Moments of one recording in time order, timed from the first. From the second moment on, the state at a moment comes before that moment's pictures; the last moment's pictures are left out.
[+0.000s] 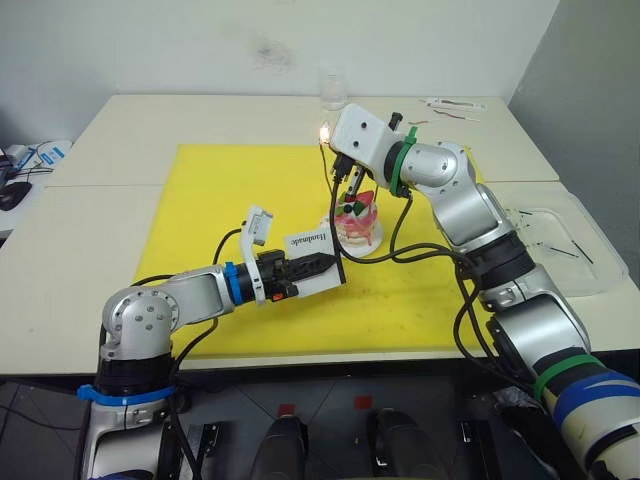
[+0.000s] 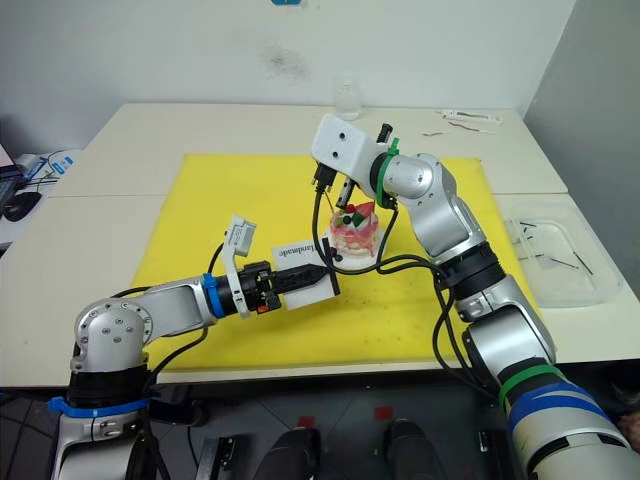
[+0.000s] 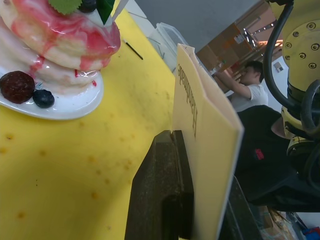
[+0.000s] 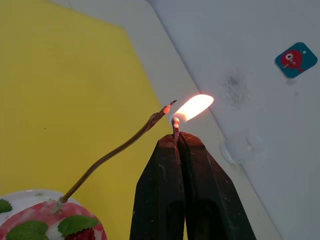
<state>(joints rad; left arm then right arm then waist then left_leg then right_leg) -0.46 0.47 0.18 -0.19 -1.18 1.21 -0.42 -1.12 -0.29 0.34 0.34 -0.23 0.27 0.65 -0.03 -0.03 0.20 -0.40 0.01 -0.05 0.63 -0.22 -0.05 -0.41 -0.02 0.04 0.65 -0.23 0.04</state>
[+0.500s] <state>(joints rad) -0.46 0.47 0.18 -0.19 -1.18 1.21 -0.43 -1.12 -0.29 0.34 0.34 -0.23 0.27 0.65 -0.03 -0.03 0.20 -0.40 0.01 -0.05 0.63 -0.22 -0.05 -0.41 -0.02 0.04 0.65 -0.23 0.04</state>
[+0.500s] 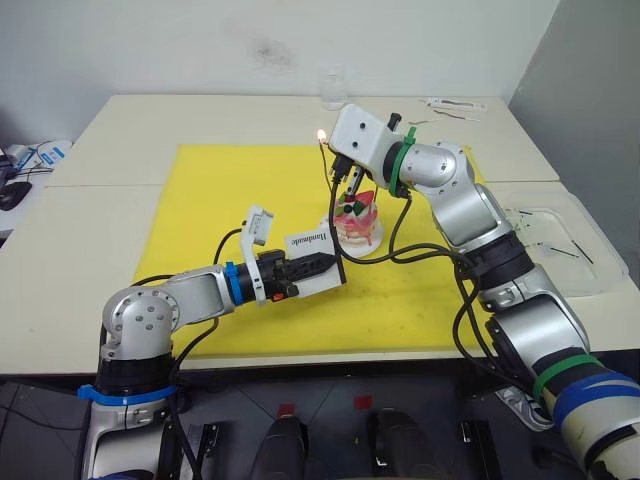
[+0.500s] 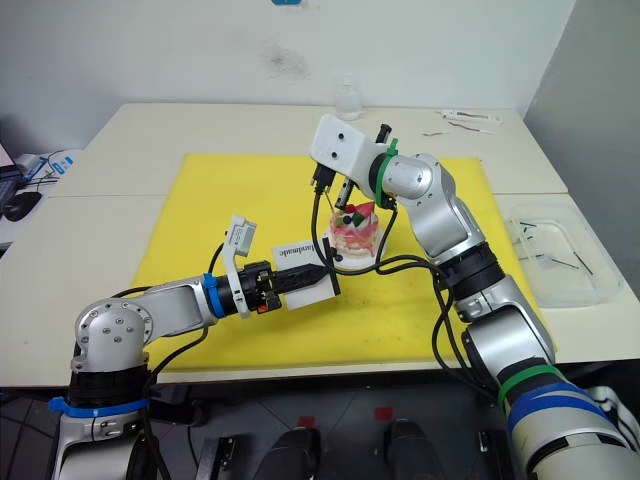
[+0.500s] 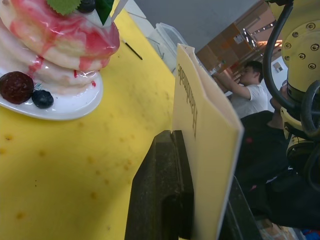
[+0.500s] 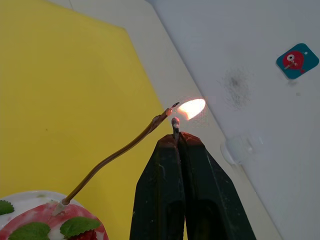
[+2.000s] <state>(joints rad) -0.49 0.47 0.16 -0.18 -1.14 1.21 -0.46 -0.96 -0.36 0.33 -0.08 -0.21 0.51 0.73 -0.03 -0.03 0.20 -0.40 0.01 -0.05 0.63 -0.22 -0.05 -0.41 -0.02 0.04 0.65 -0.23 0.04</state>
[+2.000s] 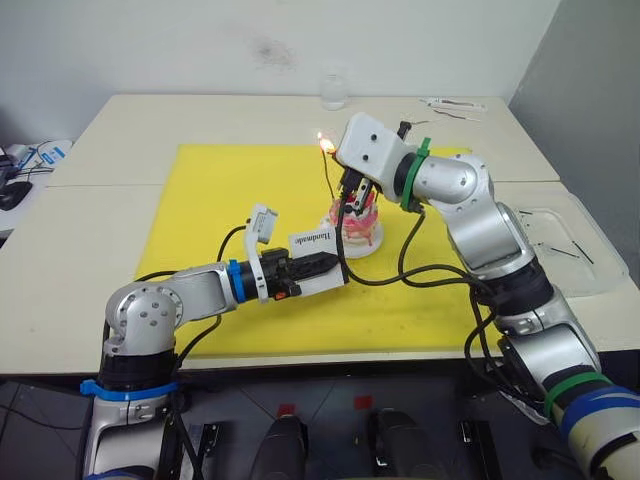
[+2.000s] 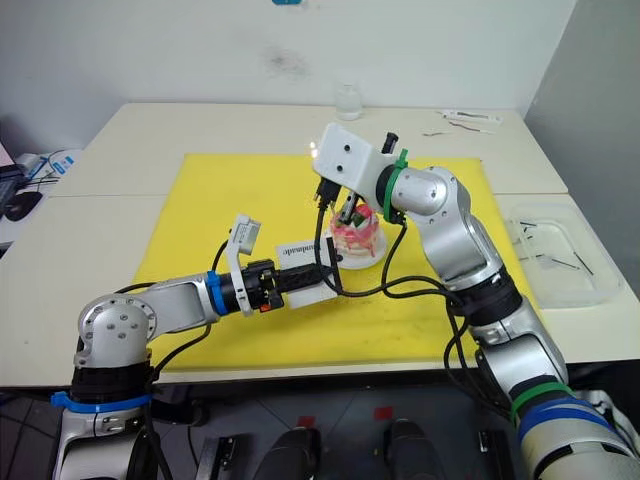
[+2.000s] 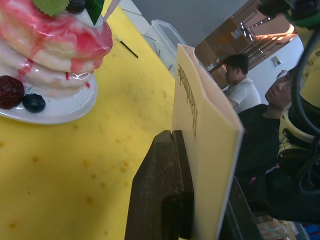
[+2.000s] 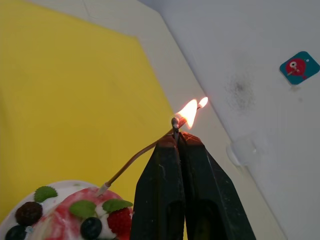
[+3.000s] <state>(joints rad) -0.55 0.43 0.10 -0.11 -1.06 1.21 -0.54 -0.51 -0.73 -0.34 -0.09 -0.06 0.84 0.53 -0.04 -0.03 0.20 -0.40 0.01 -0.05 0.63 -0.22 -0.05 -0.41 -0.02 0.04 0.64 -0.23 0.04</state>
